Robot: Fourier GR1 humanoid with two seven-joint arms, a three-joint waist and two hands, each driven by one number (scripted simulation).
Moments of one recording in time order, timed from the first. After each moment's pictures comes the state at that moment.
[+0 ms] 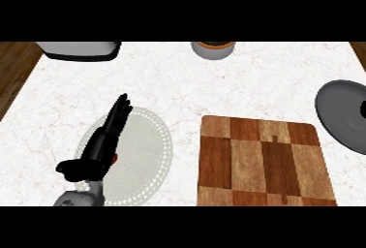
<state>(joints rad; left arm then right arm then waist) -0.06 0.04 -0.14 -1.56 0.00 0.00 -0.11 -0.63 -0.60 -0.55 -0.38 0.70 -0.57 -0.17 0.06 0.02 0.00</state>
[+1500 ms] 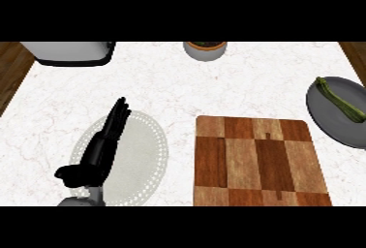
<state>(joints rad) -0.02 0.02 -0.15 -1.60 -0.02 0.03 -0.08 -0.53 -0.73 -0.87 -0.22 0.27 0.12 -0.67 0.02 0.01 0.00</state>
